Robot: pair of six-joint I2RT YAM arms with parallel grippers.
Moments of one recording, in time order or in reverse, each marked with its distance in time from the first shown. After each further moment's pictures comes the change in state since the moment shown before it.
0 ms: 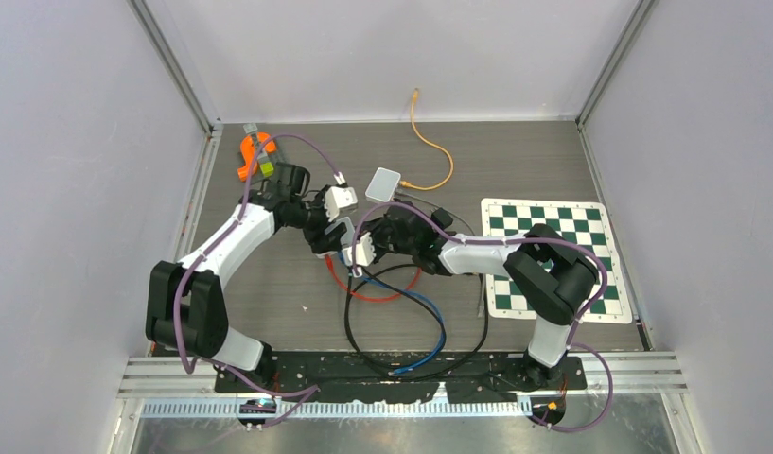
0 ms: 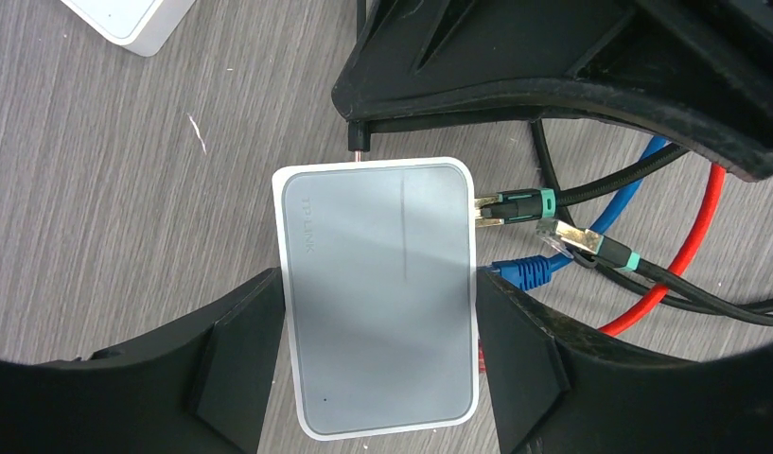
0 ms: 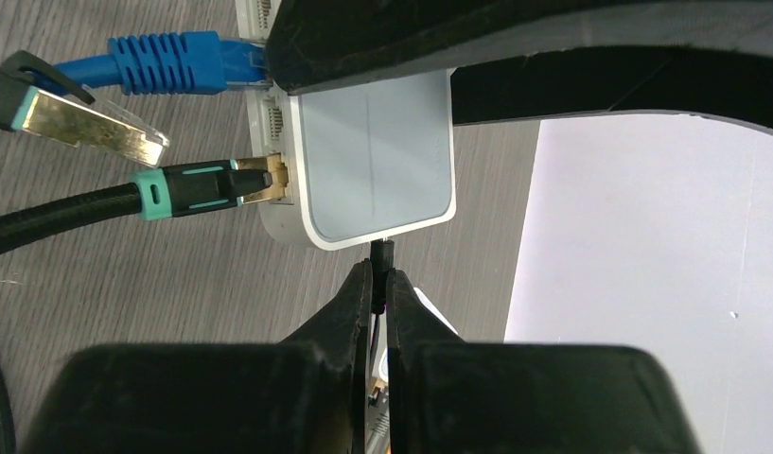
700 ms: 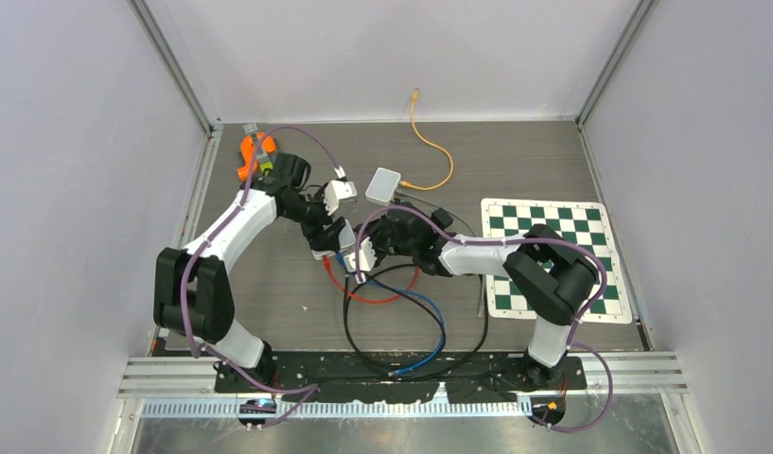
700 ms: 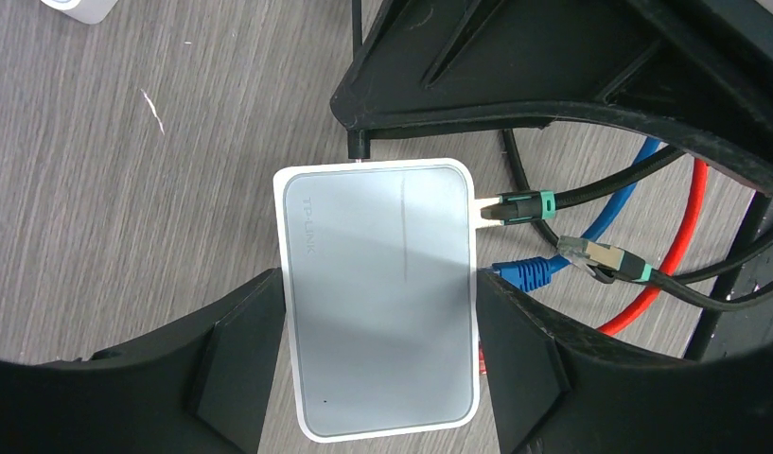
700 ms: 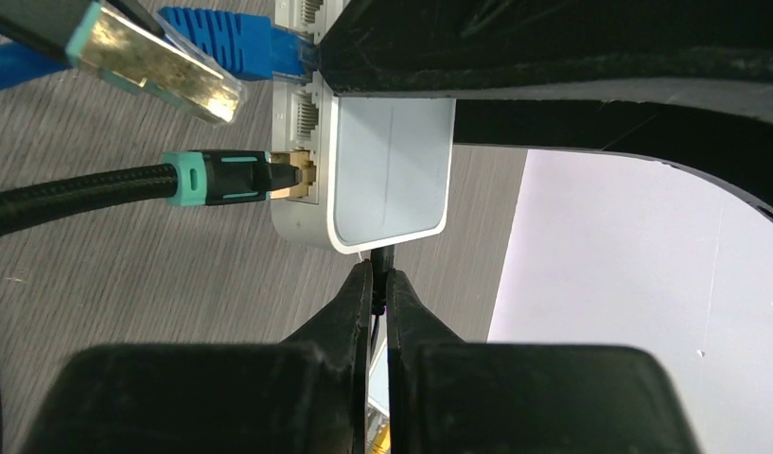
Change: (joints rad) left arm 0.017 0.087 0.127 -0.175 0.030 0.004; right arm 0.006 0.000 -0.010 0.008 -0.049 -0.082
